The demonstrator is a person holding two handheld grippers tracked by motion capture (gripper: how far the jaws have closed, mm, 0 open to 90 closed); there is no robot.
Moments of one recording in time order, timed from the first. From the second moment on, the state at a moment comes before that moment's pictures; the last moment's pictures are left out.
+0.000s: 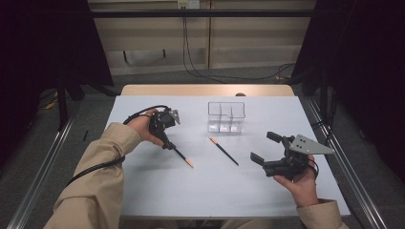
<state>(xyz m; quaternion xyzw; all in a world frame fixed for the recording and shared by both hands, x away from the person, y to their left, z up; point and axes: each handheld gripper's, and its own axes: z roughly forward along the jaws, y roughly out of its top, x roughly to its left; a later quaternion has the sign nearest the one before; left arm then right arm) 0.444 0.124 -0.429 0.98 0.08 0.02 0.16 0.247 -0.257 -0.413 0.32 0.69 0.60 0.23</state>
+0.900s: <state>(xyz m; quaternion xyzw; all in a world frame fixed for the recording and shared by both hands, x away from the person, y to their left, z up) 0.439 0.122 -0.438 0.99 -0.01 0.01 0.12 0.247 -0.259 -0.414 0.32 0.70 0.60 0.23</state>
